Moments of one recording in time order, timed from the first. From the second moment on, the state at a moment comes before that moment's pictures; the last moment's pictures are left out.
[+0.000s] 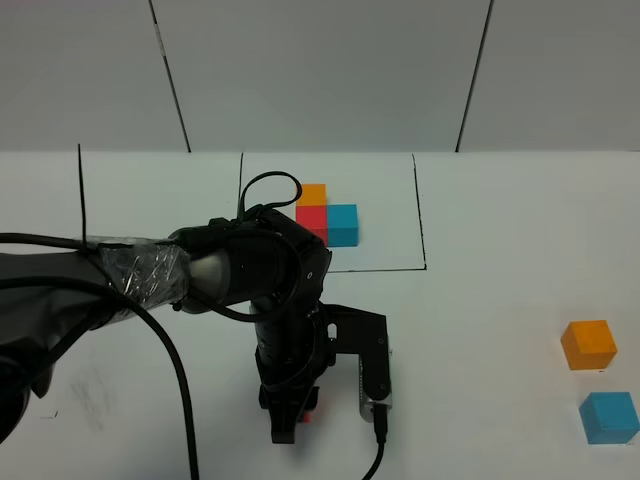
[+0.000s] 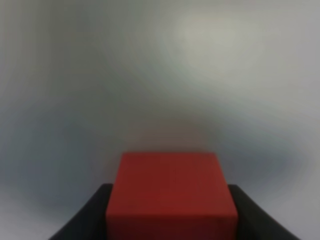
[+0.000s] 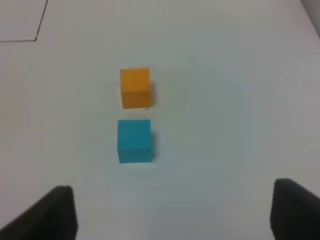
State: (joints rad) left arm -0.72 2.12 -1.40 0.02 0.85 0.86; right arm -0.10 0.01 -0.49 0.02 1.06 -0.07
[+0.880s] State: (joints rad) left arm -0.72 2.14 -1.41 0.02 0.86 0.82; right arm -0.10 0.01 -0.49 0.02 1.06 -0.07
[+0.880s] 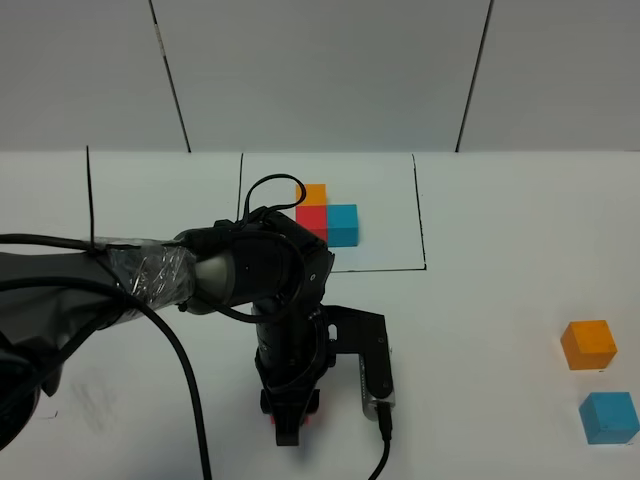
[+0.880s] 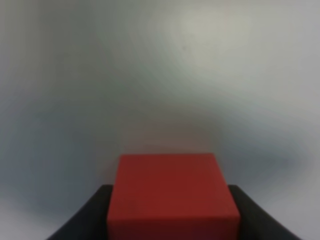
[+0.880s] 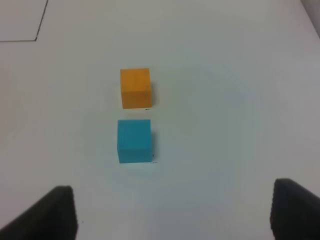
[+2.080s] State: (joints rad) left arm 0.16 1.35 -1.40 0.28 1.18 -0.04; right arm -0.10 0.01 -0.49 0.02 1.06 -0.07
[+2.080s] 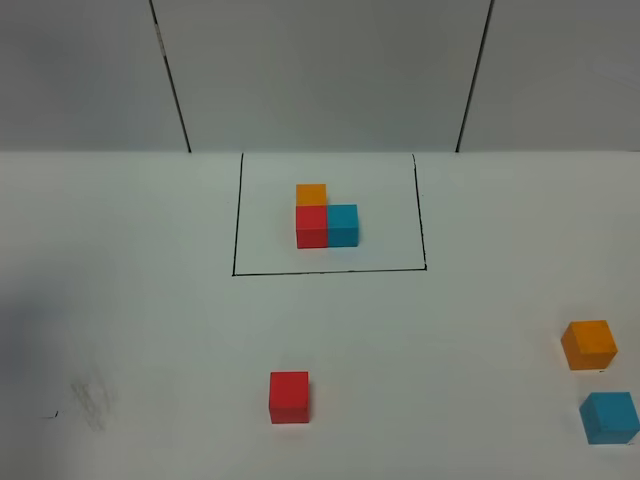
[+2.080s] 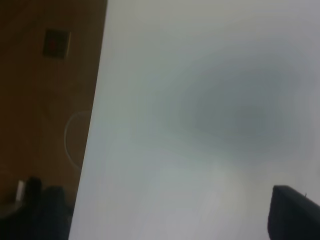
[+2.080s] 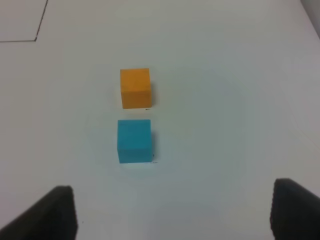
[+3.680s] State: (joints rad) left arm 0.13 0.02 -0.56 -0.23 1.07 0.27; right arm -0.10 0.01 -0.49 0.02 1.06 -0.07
